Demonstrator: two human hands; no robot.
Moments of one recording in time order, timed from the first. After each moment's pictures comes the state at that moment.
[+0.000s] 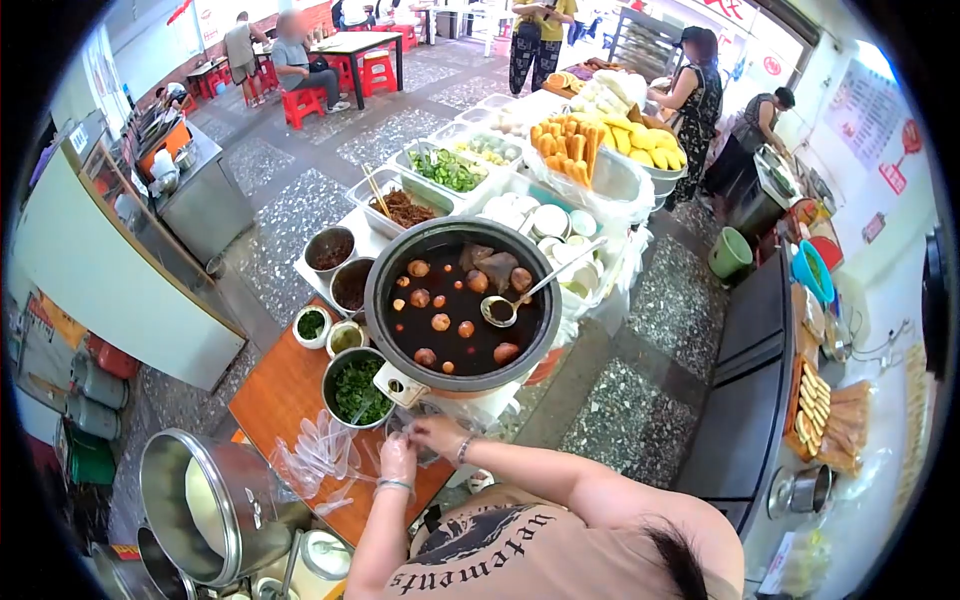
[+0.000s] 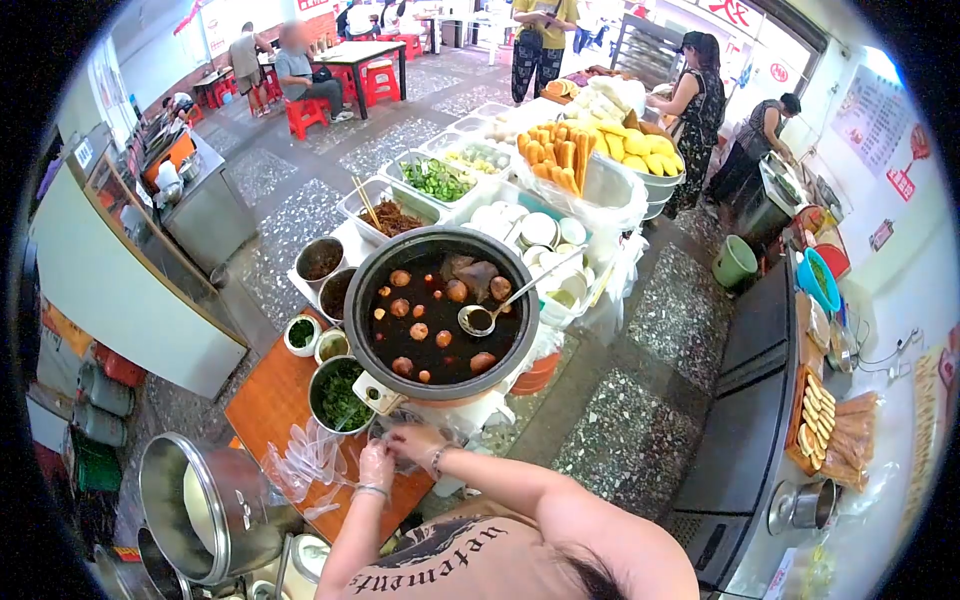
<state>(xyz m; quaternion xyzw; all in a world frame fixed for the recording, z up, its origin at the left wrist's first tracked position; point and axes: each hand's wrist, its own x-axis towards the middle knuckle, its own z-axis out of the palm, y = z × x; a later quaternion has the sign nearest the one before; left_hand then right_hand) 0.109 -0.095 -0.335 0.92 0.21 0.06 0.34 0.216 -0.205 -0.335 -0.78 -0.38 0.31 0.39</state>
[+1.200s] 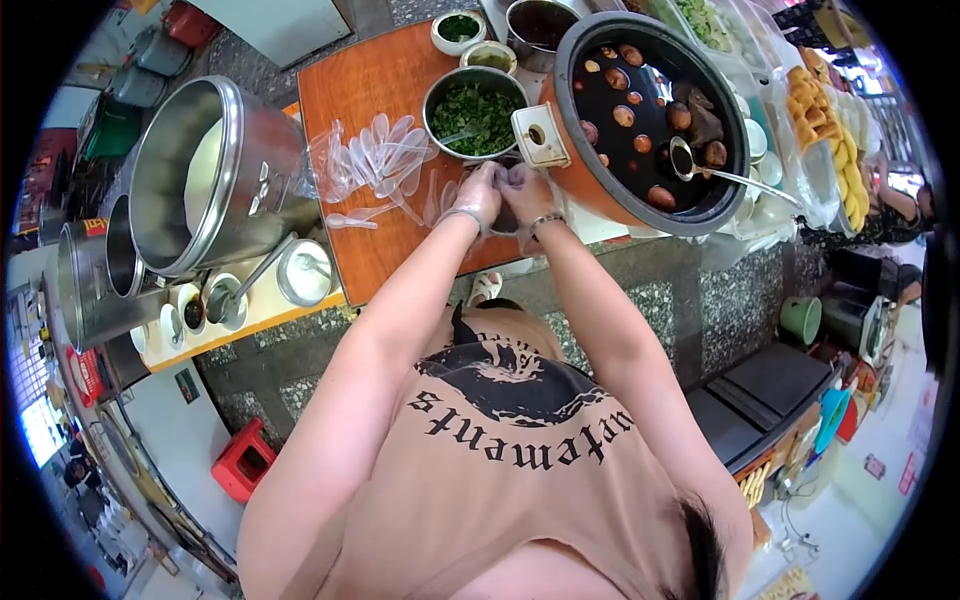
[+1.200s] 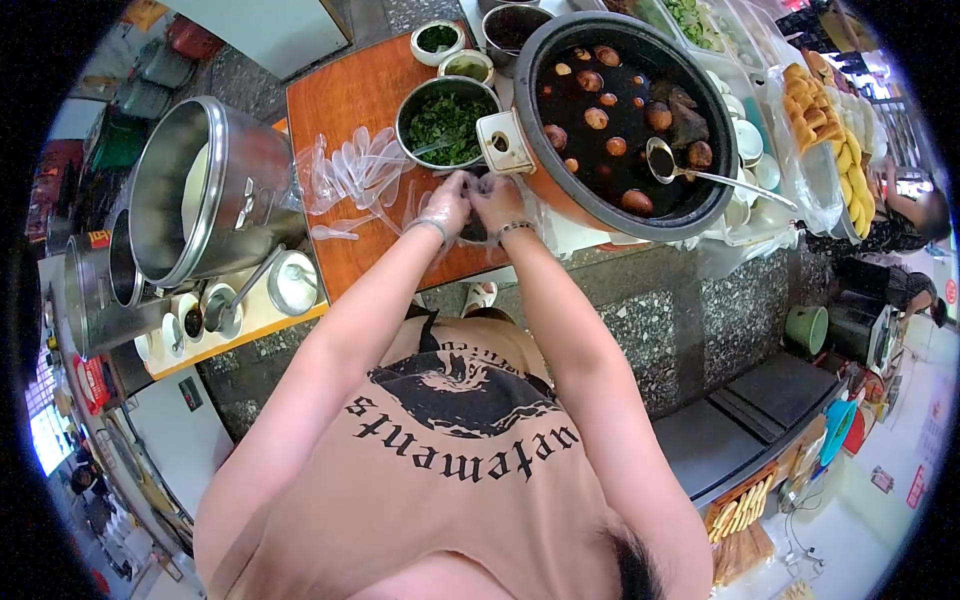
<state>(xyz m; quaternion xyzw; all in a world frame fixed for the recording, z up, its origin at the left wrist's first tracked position) 0.141 -0.087 -0.393 0.75 0.40 0.08 0.52 0.245 -0.163 -0.383 -0.83 -0.37 0.29 0.32</state>
